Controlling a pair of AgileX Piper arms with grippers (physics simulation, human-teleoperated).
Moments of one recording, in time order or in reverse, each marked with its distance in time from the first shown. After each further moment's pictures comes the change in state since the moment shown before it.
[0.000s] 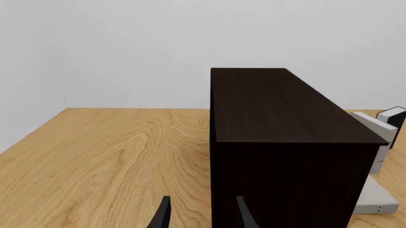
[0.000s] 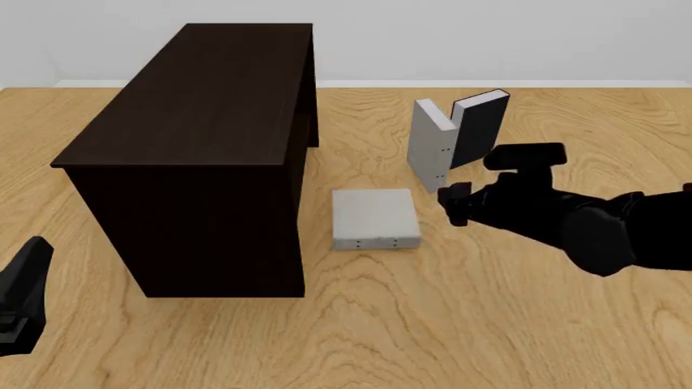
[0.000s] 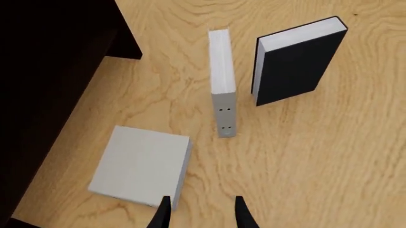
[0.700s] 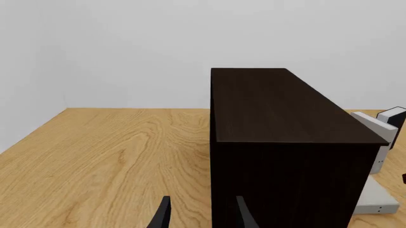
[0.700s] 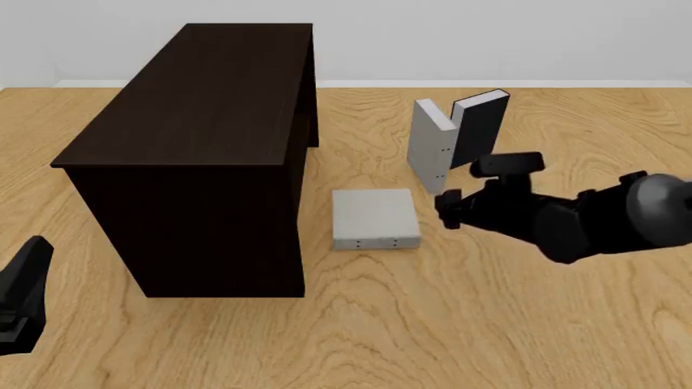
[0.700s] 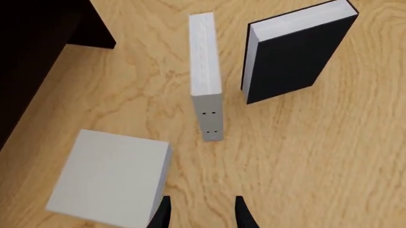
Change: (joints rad) left arm 0.001 0.006 0.000 -0.006 0.000; right arm -0.043 0.206 -0.082 -0.067 -0.038
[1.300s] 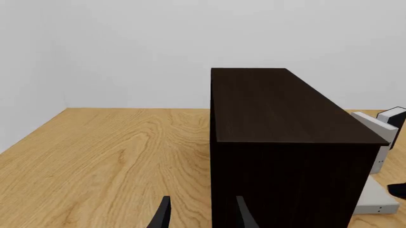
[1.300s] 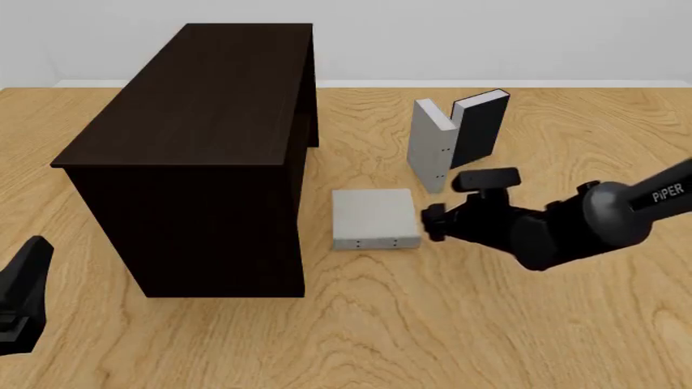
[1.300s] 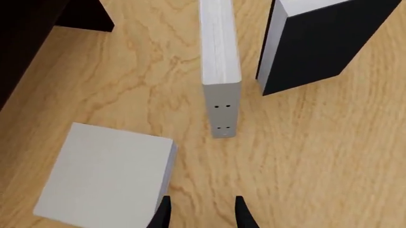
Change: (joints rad) left arm 0.000 0.001 0.000 -0.001 -0.001; right arm 0.031 0.139 -0.036 -0.062 0.017
